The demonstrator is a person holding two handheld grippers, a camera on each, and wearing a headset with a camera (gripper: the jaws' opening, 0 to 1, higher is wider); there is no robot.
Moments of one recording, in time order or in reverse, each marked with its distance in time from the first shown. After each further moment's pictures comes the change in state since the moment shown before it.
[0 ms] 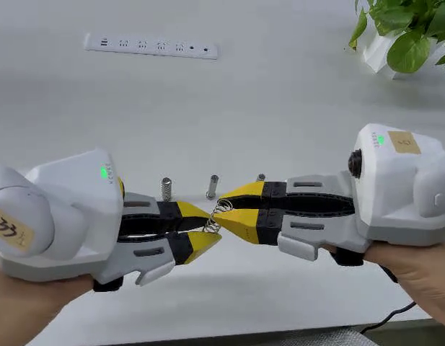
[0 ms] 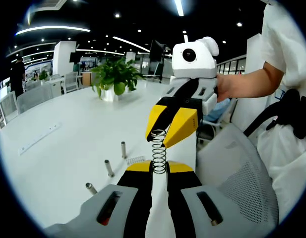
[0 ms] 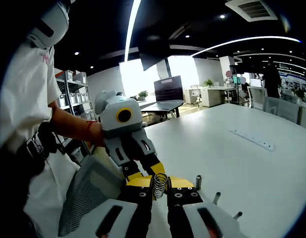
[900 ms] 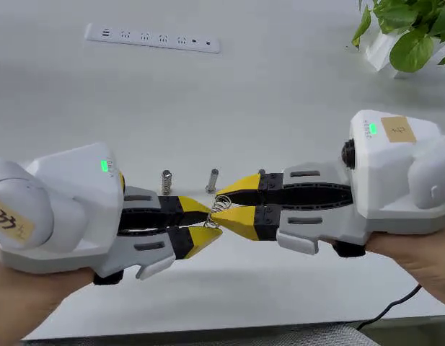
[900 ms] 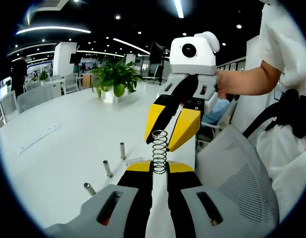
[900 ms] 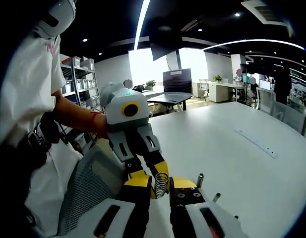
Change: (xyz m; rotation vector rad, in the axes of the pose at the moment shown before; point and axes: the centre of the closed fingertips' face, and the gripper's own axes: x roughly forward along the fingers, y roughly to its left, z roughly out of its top) left arm 0.000 -0.002 0.000 -0.004 -0.021 -0.001; right arm 0.002 0.004 -0.005 -0.078 0.098 0.042
